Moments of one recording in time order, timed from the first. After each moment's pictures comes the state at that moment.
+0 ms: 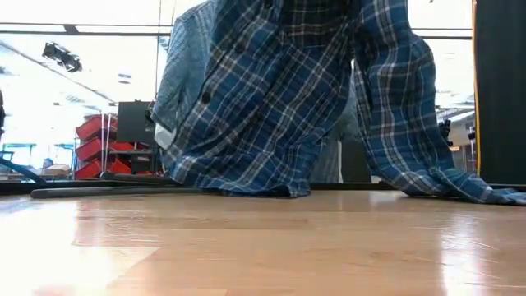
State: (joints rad) left arm -0.22 1.53 1.44 0.01 -0.46 0.37; right arm -0.05 0.87 1.07 0.32 0.23 -0.26
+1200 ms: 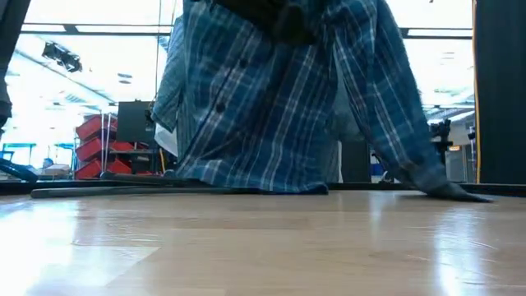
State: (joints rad) left arm 0.24 1.71 1.54 -0.02 -0.27 0.60; right arm -0.50 1.36 2.05 -0.40 -0.11 -0.74
